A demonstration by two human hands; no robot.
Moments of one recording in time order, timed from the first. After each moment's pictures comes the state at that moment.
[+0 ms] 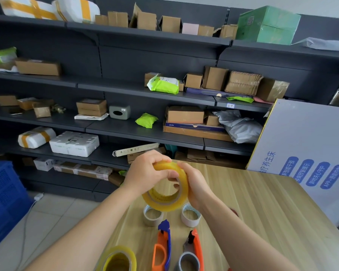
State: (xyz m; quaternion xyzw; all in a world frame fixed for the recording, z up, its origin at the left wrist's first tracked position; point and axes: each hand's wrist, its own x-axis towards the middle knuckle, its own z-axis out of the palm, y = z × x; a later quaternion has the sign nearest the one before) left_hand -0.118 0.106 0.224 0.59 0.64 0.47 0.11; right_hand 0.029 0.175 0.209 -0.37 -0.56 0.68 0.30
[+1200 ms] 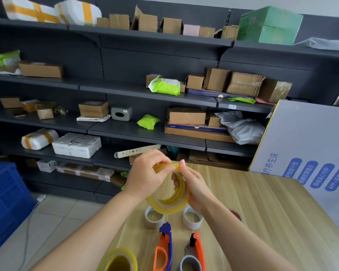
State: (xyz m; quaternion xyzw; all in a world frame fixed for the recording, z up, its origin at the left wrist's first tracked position) left_hand -0.112 0.106 0.224 0.62 0.58 0.53 -0.06; right_hand 0.030 0.176 0.206 -0.29 -0.59 0.69 0.31
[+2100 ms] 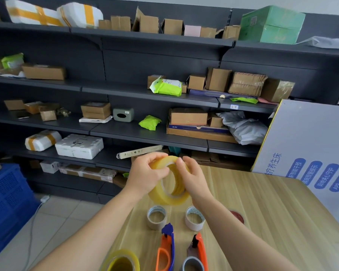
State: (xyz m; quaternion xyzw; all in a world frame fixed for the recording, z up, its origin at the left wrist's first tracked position) left_hand -0.114 0.103 0.227 0.46 0.63 0.58 0.22; right_hand 0.017 0.179 0.207 -0.39 -0.66 0.53 0.36
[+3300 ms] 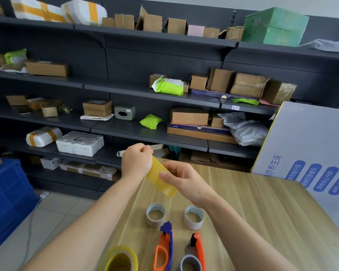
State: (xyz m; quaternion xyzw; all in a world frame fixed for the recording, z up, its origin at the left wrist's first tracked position) left_hand -0.123 0.113 0.250 0.33 0.78 0.53 0.06; right_hand 0.026 0.156 0.238 -0.19 -0.80 0.53 0.22
